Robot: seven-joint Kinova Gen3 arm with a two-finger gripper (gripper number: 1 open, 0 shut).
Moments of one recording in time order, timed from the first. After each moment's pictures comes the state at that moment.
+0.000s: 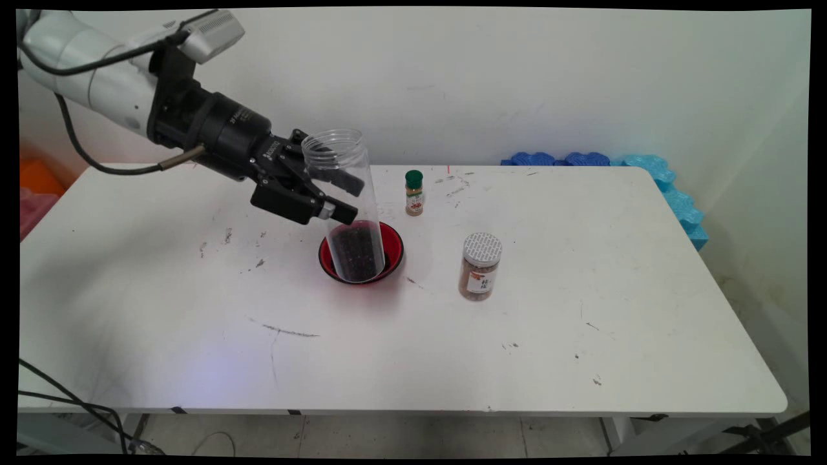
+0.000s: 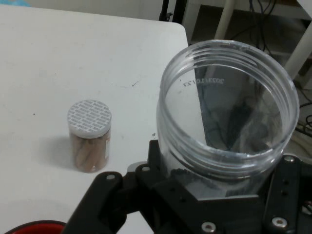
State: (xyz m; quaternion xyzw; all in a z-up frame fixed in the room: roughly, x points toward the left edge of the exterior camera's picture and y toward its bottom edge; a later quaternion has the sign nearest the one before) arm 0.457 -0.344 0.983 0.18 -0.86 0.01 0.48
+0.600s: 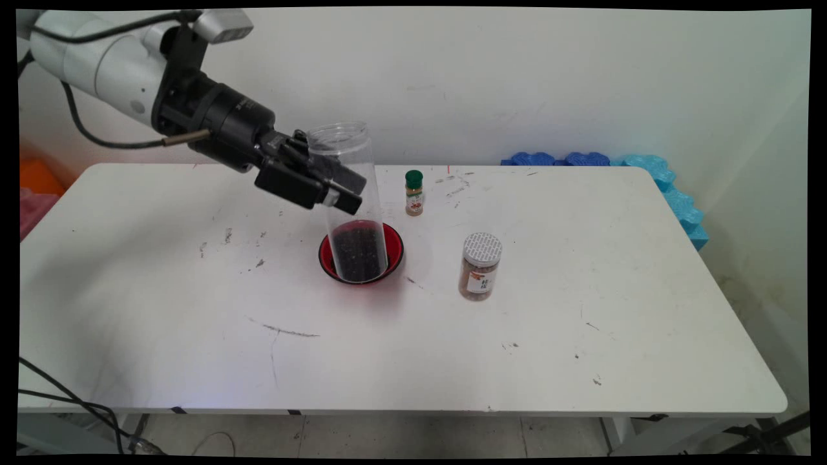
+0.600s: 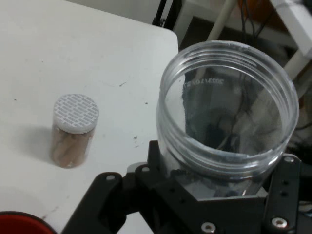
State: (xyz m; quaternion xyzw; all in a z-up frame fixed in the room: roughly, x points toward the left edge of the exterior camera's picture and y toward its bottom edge) arm 0.457 -0.357 0.987 0.24 -0.84 -0.05 0.48
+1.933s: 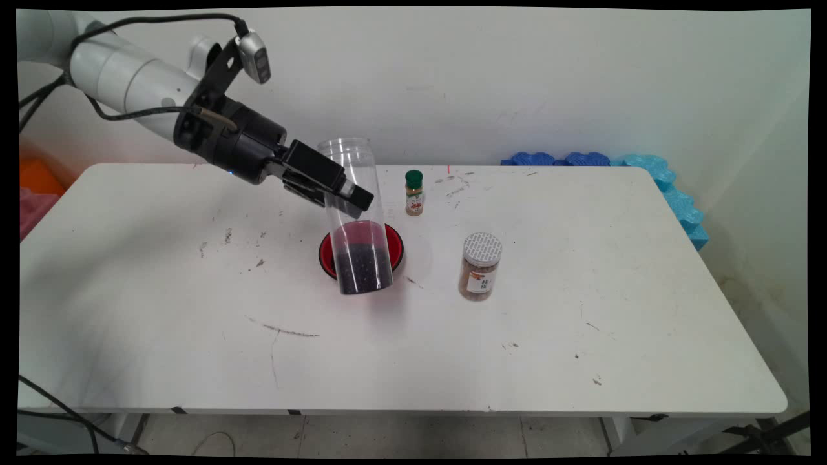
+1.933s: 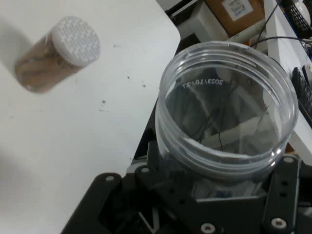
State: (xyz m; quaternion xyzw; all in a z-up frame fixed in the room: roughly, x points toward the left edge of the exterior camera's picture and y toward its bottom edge) arm 0.465 -0.376 0.955 0.47 -0.73 -0.21 0.45
